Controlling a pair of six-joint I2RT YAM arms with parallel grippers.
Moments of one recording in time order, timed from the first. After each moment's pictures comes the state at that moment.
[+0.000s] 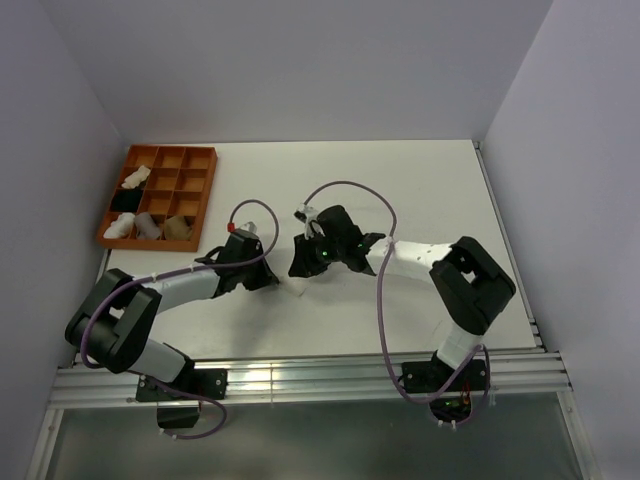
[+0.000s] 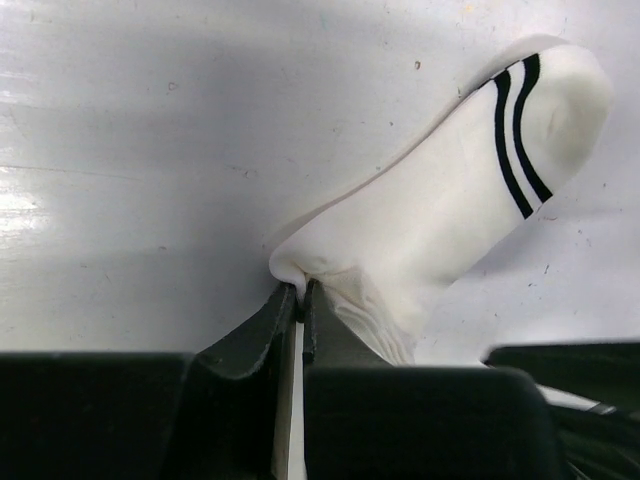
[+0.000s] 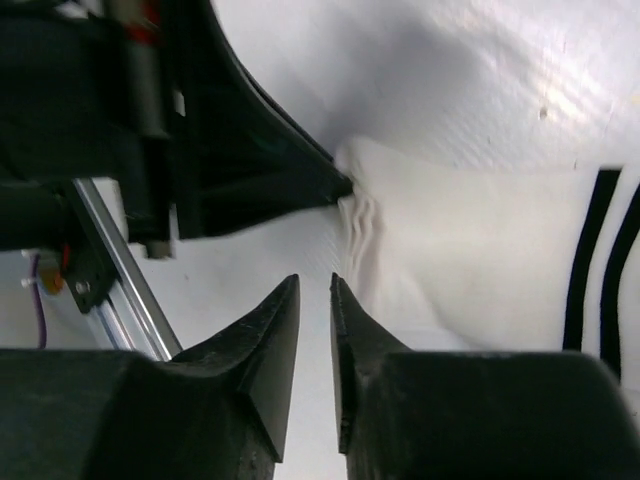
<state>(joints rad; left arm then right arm) -0.55 1.47 0.60 -0.01 0.06 -0.84 0.74 1.72 0.95 0.04 -0.47 0.39</state>
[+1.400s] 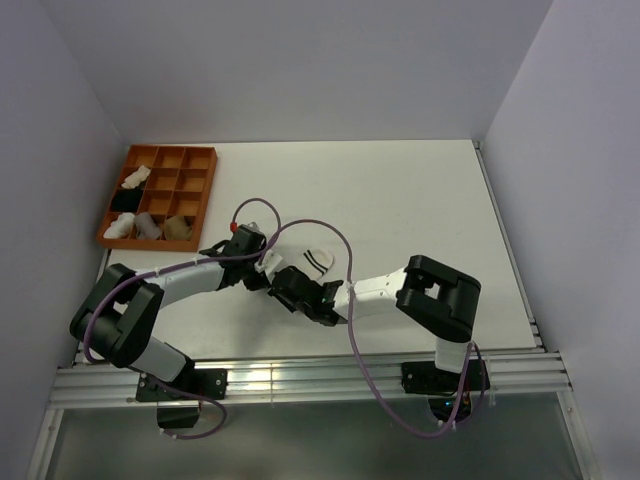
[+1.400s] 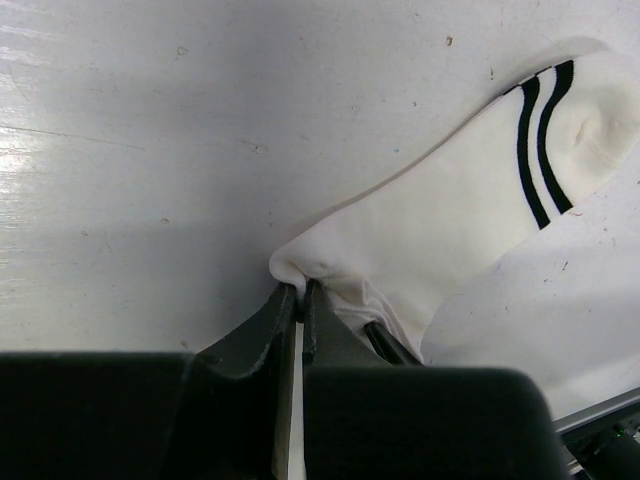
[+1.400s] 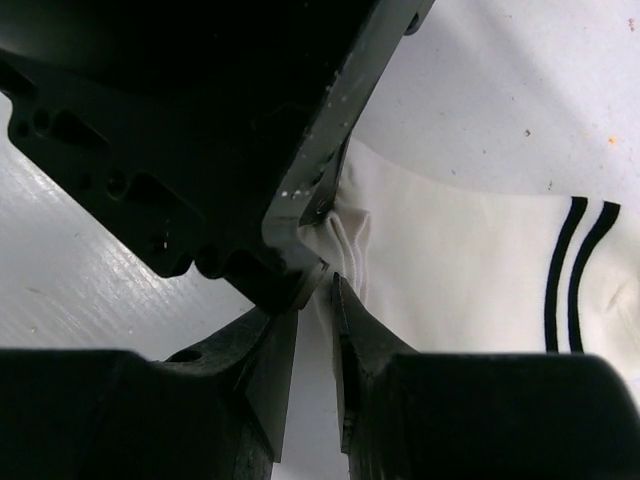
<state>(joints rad) -0.57 1.50 0.69 -0.18 0.05 -0.86 1.16 1.81 0.90 0.20 0.35 0.09</state>
